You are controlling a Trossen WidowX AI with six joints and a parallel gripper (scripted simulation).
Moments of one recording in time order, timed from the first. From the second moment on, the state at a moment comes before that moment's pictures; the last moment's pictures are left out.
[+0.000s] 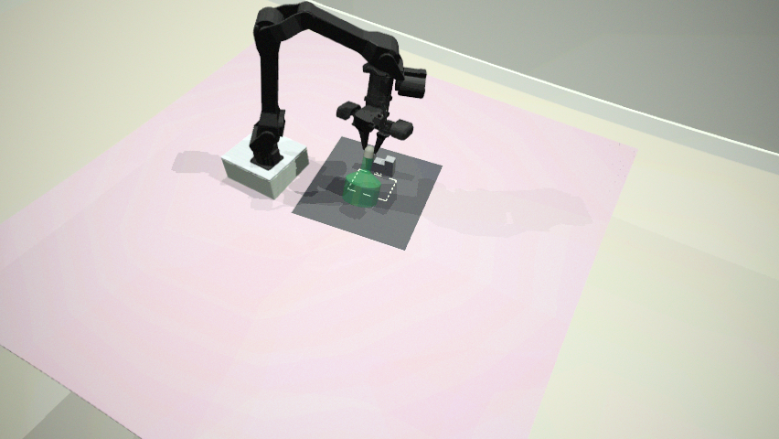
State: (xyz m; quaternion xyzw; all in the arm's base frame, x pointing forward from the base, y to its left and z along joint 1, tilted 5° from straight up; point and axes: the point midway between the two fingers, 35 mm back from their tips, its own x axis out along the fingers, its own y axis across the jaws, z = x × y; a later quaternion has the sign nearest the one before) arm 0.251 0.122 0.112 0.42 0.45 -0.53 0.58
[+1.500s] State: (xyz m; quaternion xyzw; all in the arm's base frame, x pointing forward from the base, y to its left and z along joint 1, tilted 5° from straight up) arm 0.245 0.156 0.105 0.40 0.41 -0.55 0.61
